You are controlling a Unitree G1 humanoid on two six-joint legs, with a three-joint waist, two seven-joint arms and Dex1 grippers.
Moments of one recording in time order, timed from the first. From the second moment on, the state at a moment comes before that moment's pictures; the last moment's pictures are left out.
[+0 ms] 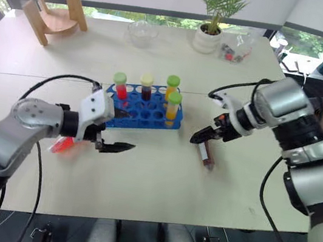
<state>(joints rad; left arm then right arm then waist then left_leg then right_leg) -0.31 0.86 -0.02 -0.45 -0.47 0.61 -0.97 -1.23 -0.66 0.67 0.44 0.40 1.58 1.04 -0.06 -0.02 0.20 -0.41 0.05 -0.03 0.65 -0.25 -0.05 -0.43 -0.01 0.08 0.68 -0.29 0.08</state>
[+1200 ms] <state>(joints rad) -0.44 1.08 0.13 -0.04 -0.47 0.63 -1.16 -0.51 0.02 0.29 -0.06 0.12 0.23 0.36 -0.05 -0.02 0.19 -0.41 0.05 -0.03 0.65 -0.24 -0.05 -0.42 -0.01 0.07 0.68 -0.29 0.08</state>
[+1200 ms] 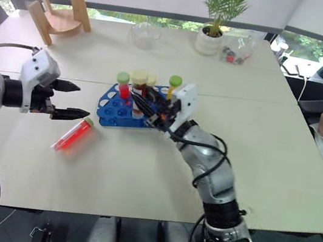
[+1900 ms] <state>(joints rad) -0.37 1.04 0.13 -0.15 -0.49 0.69 -1.09 -0.49 0.03 0.30 0.11 0.00 0.09 0.31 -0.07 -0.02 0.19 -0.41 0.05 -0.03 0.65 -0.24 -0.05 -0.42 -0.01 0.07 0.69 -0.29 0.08</state>
